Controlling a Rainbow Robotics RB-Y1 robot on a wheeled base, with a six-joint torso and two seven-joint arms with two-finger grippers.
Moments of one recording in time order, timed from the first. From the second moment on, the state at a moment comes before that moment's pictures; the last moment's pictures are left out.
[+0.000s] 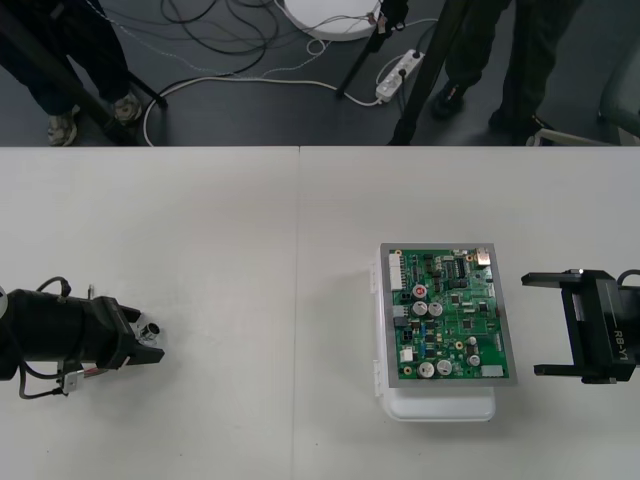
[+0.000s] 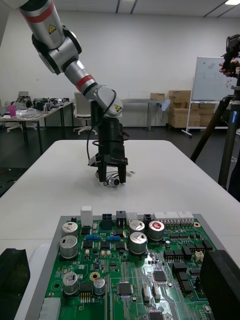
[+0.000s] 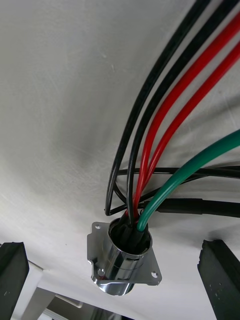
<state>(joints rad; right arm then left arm) -0.35 -1.11 0.82 -1.13 0.18 -1.56 0.93 -0.33 1.11 -0.78 -1.36 -1.21 -0.70 -2.66</state>
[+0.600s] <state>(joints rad) -0.35 -1.11 0.82 -1.13 0.18 -1.56 0.93 -0.33 1.10 -0.80 -1.36 -1.25 -0.70 -2.66</state>
